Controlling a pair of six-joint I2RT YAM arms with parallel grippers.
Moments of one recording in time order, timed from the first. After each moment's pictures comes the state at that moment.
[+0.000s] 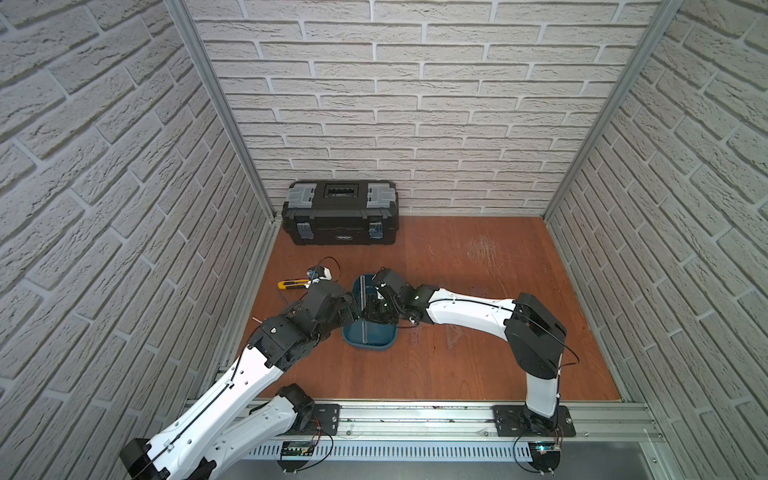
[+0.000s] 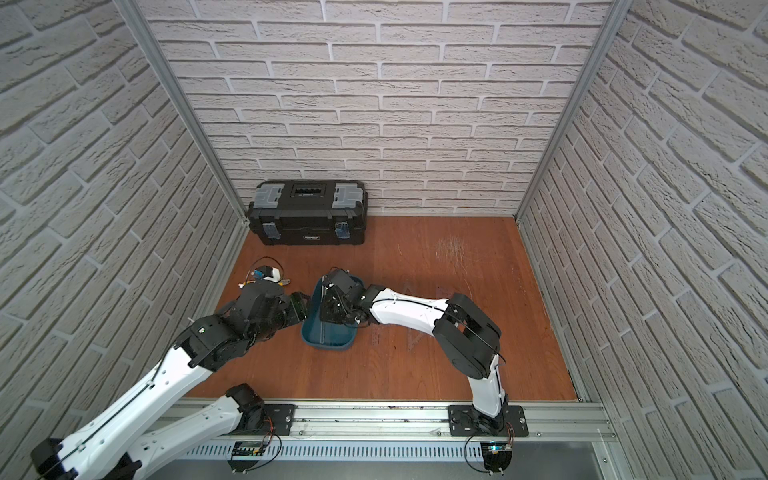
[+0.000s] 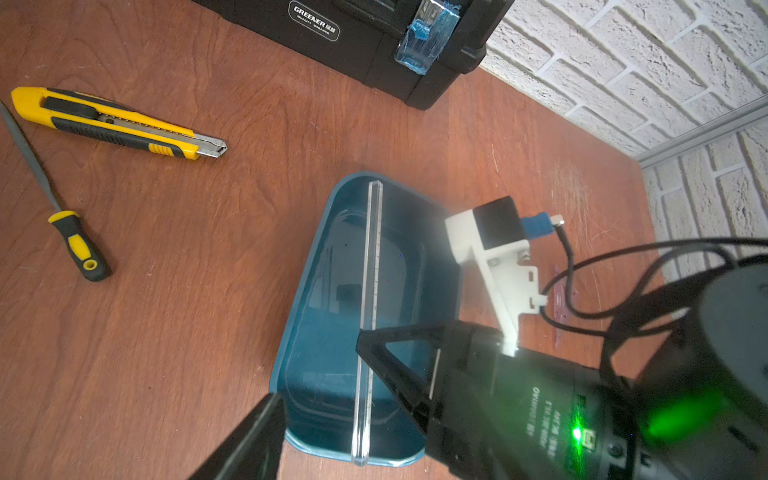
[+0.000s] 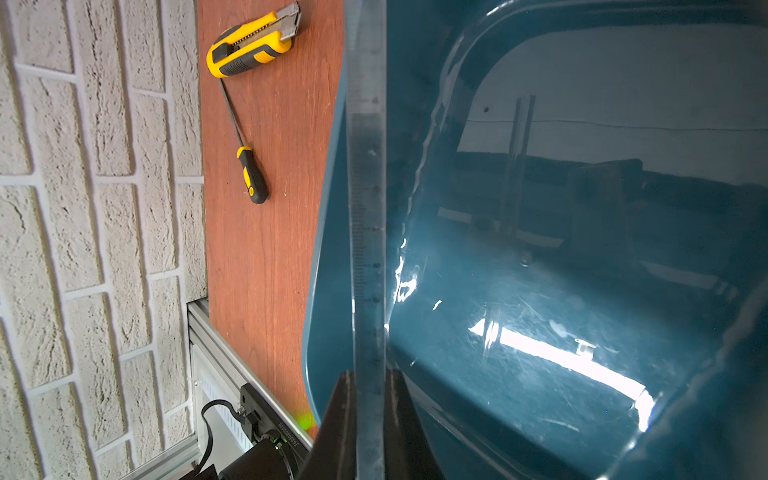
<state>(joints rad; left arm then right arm) -0.68 0.82 0.91 -0.86 -0.27 -0.82 0.93 1.94 1.40 -0.32 -0.17 1.00</state>
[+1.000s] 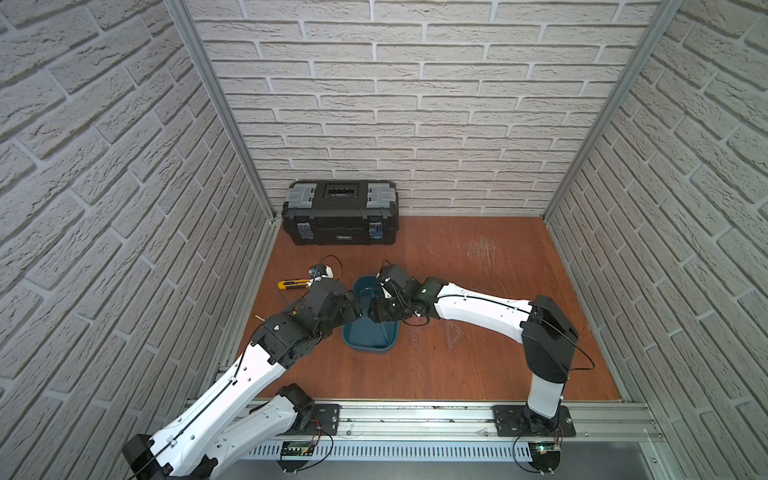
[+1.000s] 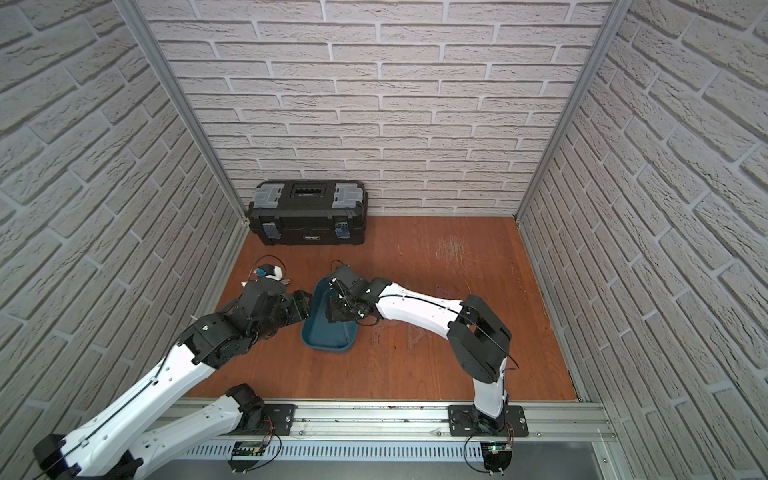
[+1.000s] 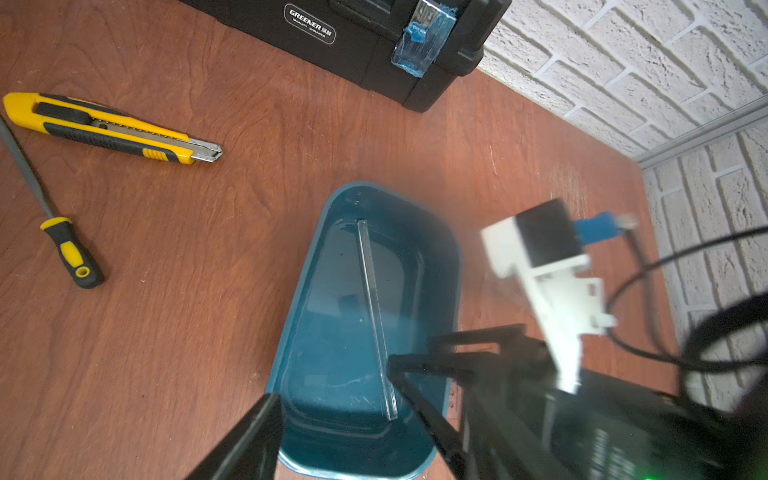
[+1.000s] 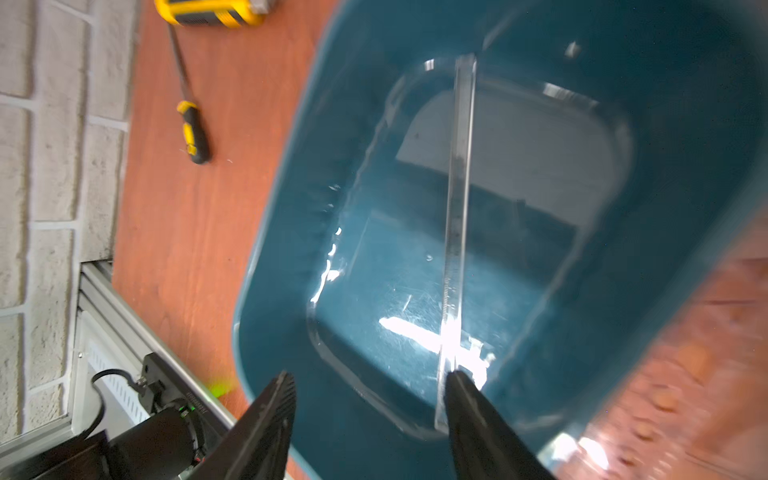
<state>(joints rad) -0.67 0.86 0.92 -0.84 -0.27 -0.81 0.91 1.82 1.43 -0.56 -0.06 0.71</state>
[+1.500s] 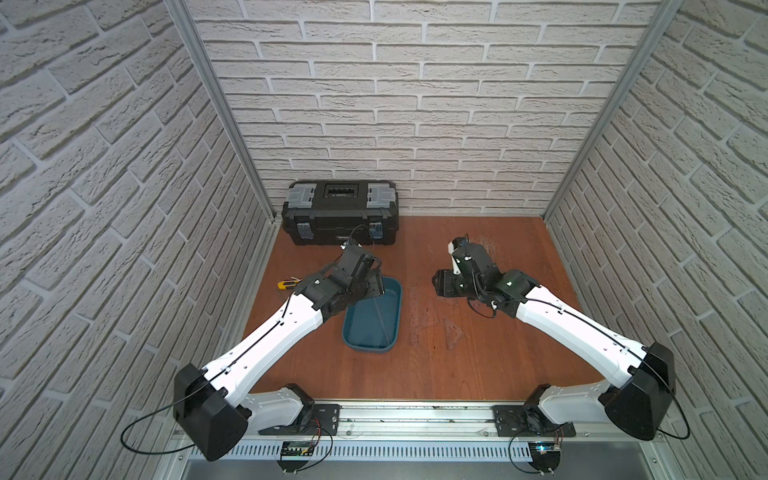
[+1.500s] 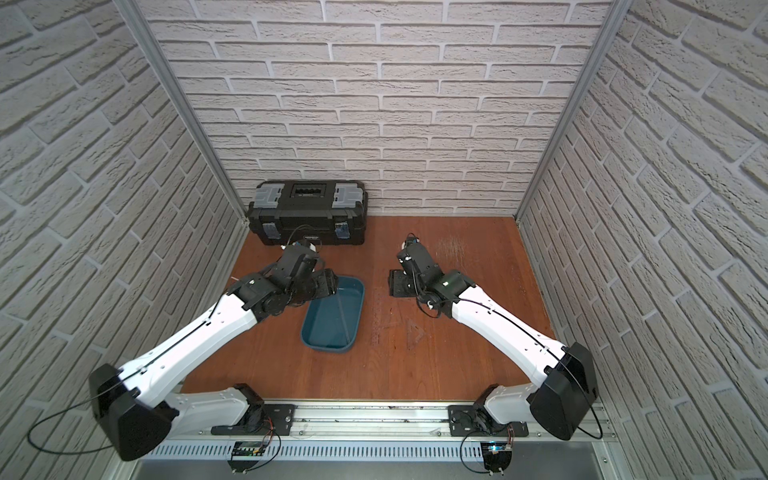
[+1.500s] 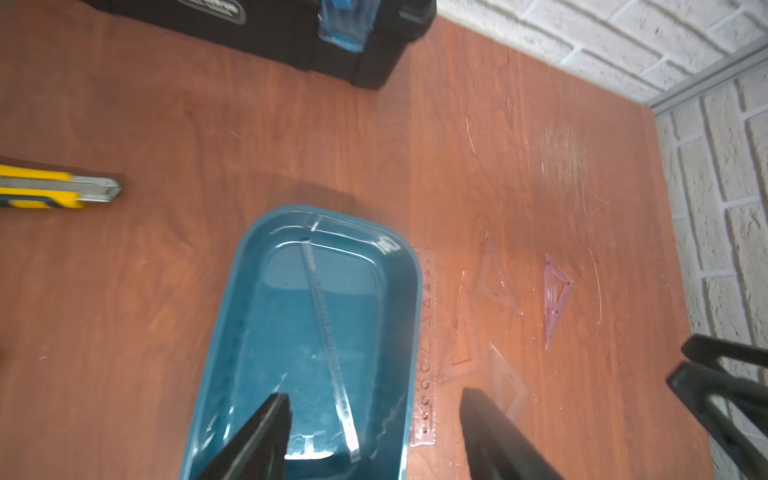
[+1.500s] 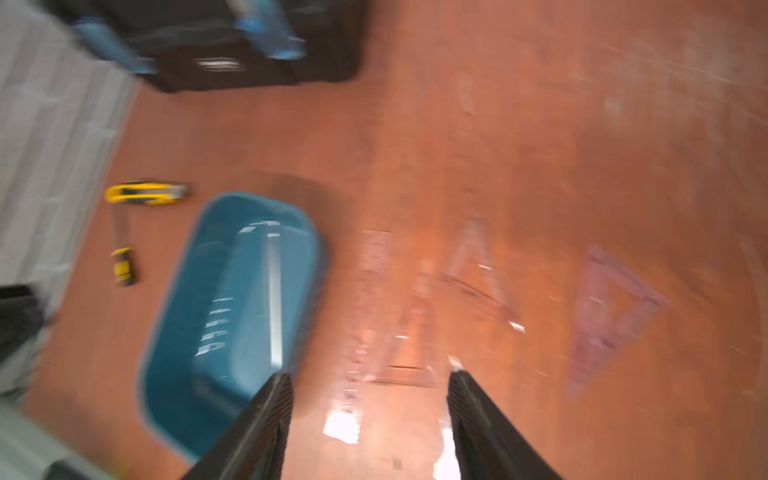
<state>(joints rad) -0.66 1.27 1.15 -0.75 -0.14 -0.70 0.59 1.34 1.14 -0.69 0.14 0.55</state>
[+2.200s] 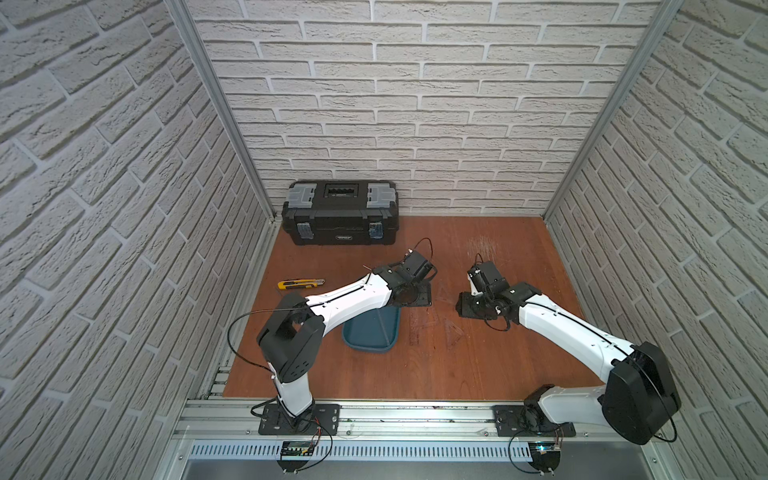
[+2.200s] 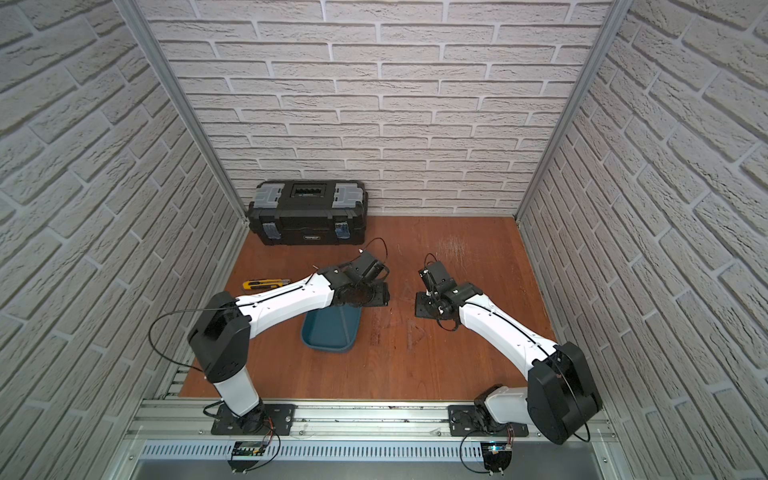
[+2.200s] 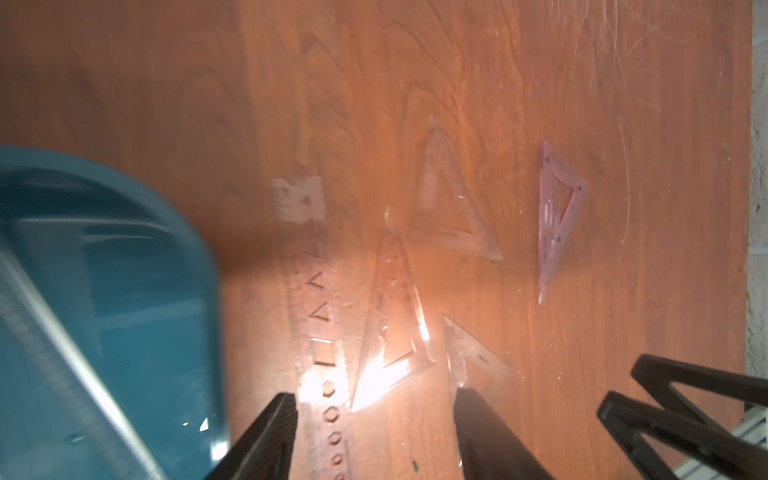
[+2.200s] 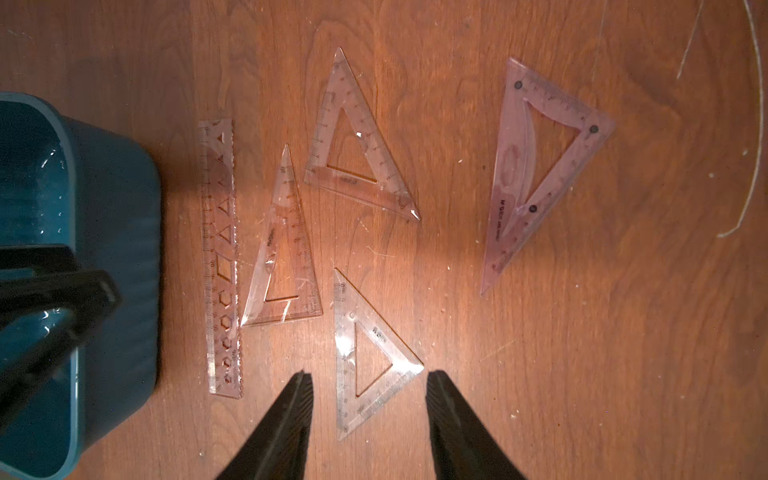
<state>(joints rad) -0.86 1.78 1.33 -0.58 -0.01 -0.75 0.45 1.33 0.91 -0.70 0.02 0.57</state>
